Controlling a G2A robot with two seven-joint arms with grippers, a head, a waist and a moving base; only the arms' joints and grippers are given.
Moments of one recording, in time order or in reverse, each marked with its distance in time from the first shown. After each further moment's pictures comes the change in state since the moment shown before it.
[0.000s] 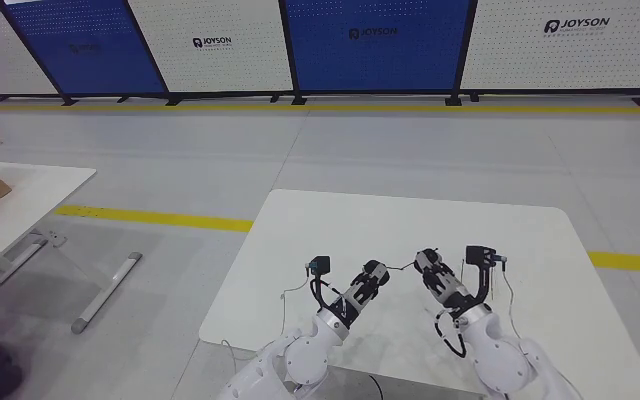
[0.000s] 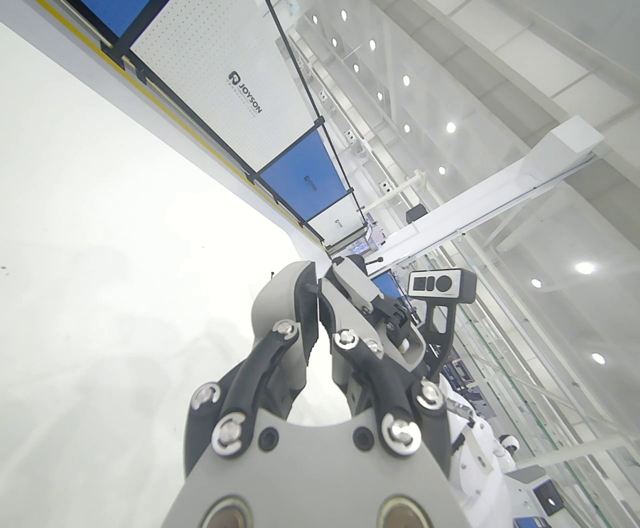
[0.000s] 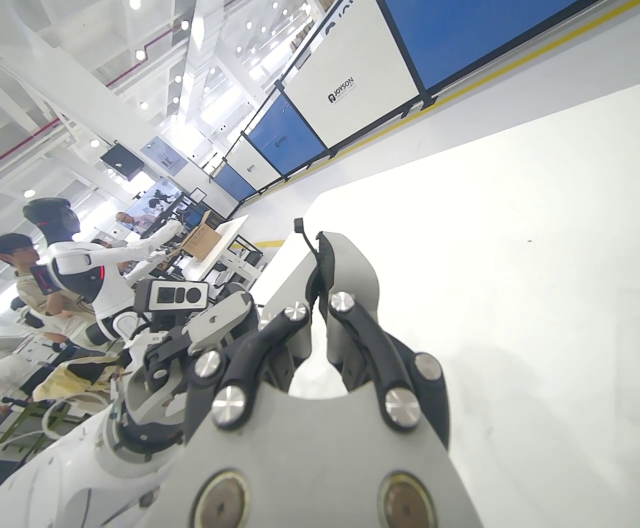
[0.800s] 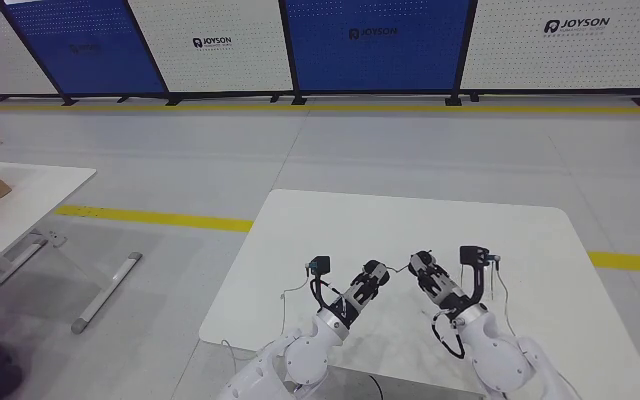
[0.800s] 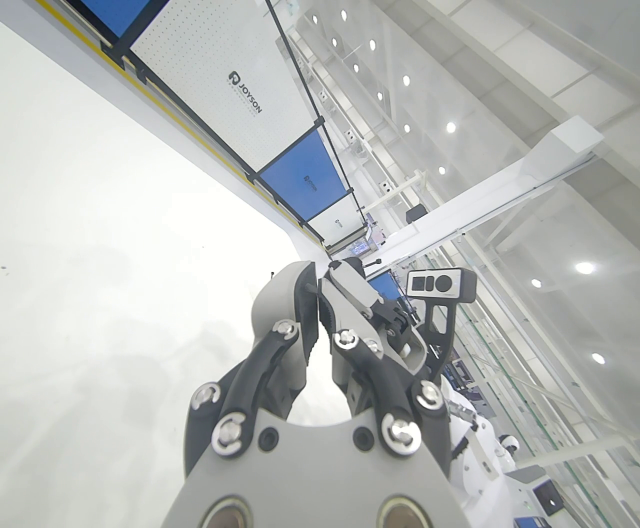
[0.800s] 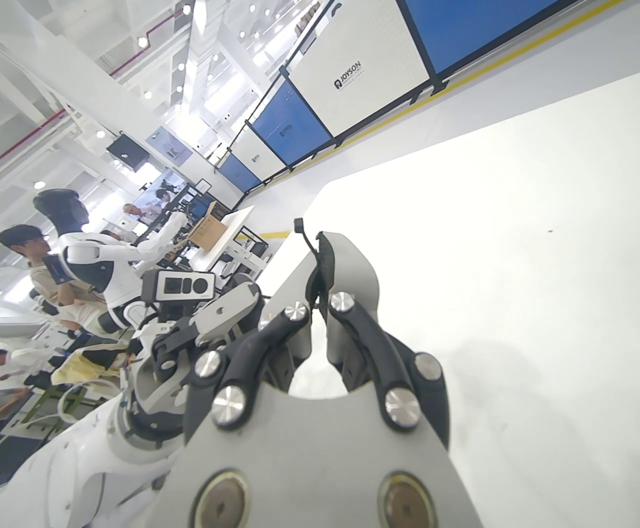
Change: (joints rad) left arm 0.000 0.000 0.000 0.000 0.000 0.000 0.000; right arm 0.015 -0.012 -0.010 0.015 0.031 -0.020 0.071
